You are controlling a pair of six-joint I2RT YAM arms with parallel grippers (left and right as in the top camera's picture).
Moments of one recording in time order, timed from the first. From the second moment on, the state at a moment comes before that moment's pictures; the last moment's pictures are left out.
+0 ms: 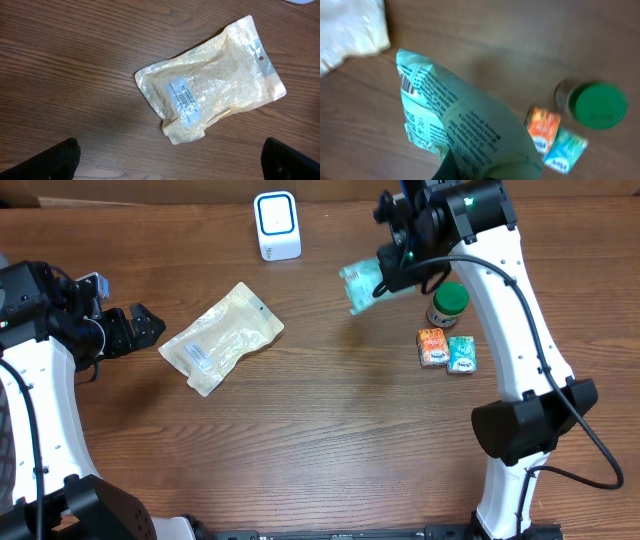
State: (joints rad) left arm 0.42 1.57 1.42 -1.05 0.28 0.06; right arm 0.31 2.09 2.32 -1.56 -0.13 -0.06
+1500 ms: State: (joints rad) left arm 0.42 1.57 1.42 -1.05 0.28 0.06; right arm -0.07 2.08 2.13 -1.63 -0.30 -0.01
